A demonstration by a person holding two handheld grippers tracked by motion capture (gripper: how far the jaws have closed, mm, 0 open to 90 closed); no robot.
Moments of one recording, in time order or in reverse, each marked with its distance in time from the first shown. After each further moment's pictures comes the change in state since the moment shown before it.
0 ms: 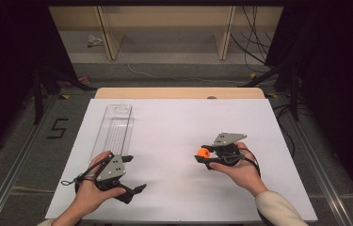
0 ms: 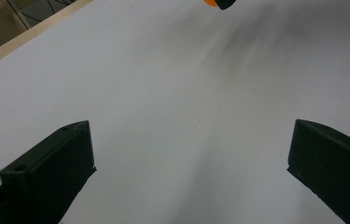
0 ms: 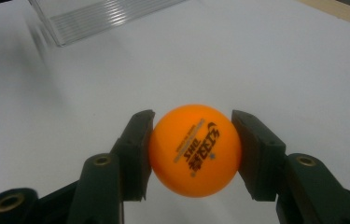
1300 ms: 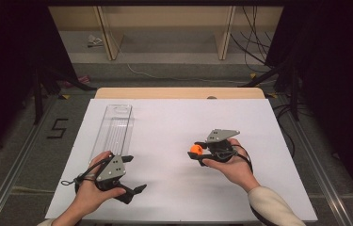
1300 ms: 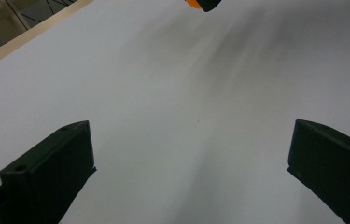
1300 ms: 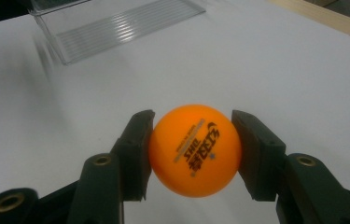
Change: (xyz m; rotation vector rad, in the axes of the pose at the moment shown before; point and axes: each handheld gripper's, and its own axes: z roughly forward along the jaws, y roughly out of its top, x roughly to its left) left arm -0.001 0.000 0.000 -0.002 -0.003 0.002; right arm 0.004 0.015 0.014 -0.029 0.019 -0.001
